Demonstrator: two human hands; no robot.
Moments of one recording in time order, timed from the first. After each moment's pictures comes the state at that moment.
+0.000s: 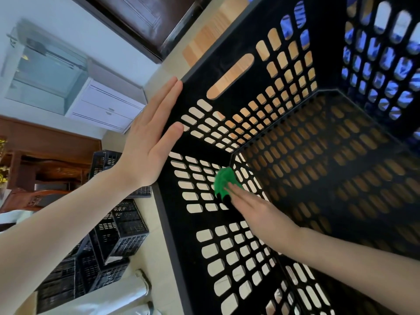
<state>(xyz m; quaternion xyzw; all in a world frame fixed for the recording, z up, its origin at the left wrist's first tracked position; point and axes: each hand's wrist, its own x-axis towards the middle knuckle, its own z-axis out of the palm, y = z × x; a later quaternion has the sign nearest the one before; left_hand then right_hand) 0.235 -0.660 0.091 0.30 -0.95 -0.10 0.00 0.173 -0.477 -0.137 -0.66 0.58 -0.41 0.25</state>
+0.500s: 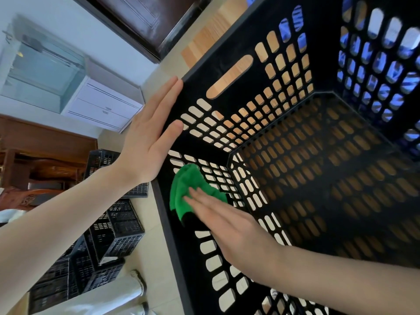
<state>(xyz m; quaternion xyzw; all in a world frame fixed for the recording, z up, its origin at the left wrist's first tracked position) 0.235 -0.661 0.091 0.30 -0.95 -0.10 0.00 0.184 -0.468 -0.041 -0.61 0.47 -0.59 0.25</state>
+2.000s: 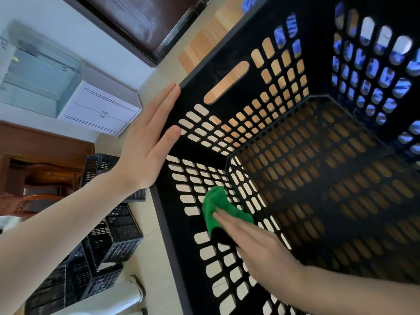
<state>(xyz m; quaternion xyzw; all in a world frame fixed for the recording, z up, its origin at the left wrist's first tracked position) 0.236 -0.662 0.090 0.30 -0.95 -0.10 0.01 0.182 -0.432 -0.076 -0.59 0.52 -0.56 0.28</state>
